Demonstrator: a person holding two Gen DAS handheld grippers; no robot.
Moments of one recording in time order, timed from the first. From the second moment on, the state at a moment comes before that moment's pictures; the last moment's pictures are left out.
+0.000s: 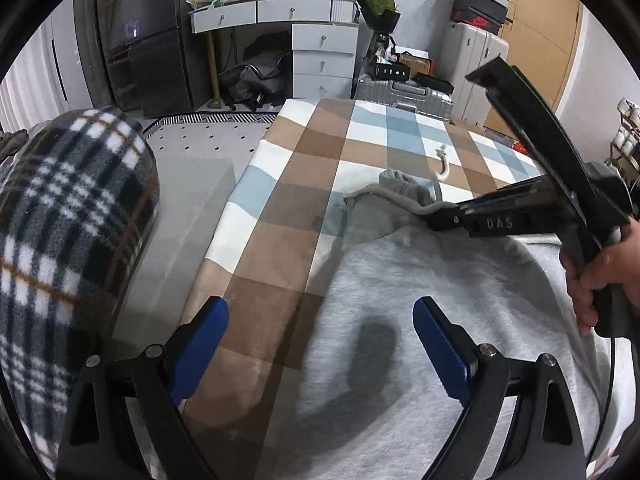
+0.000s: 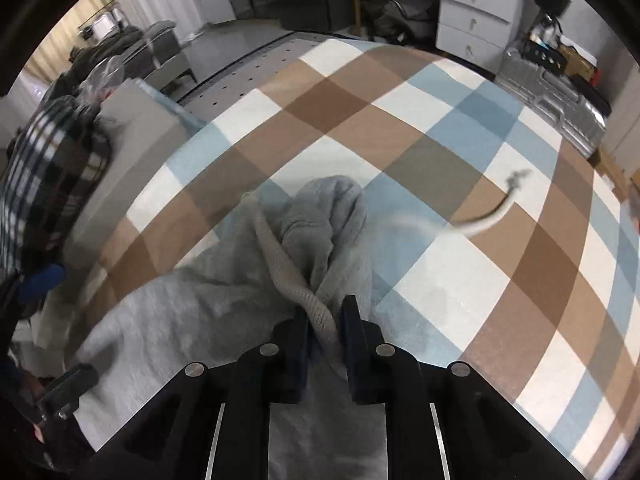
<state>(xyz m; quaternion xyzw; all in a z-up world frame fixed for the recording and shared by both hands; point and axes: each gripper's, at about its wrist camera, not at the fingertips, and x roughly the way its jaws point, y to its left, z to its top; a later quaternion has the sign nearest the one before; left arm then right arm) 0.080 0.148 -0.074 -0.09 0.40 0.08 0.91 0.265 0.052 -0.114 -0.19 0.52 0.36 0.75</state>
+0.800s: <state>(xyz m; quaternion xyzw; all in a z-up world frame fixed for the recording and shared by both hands) 0.080 0.152 -0.078 -0.09 0.42 0.09 0.90 0.290 0.068 -0.064 -0.13 0.45 0.35 0.81</state>
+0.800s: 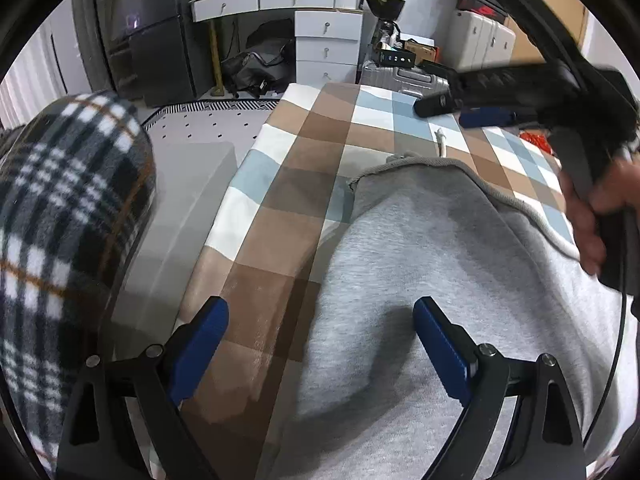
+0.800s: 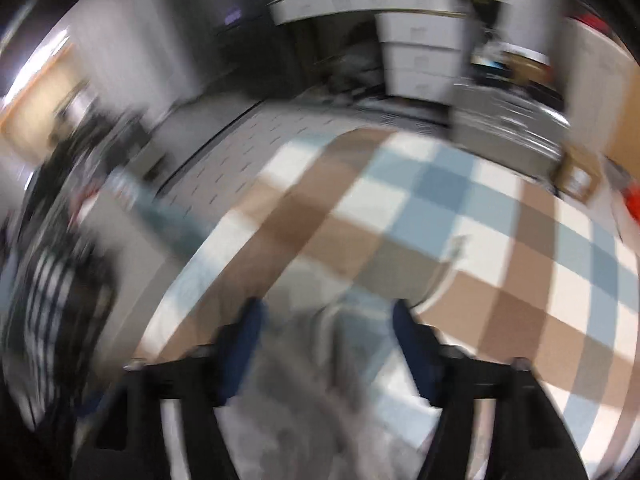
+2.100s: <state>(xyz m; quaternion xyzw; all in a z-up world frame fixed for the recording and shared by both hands) 0.067 0.157 -0.087 -0.03 0.45 0.02 0.89 0.104 -0.156 -0.007 0.01 0.36 0.29 0.88</state>
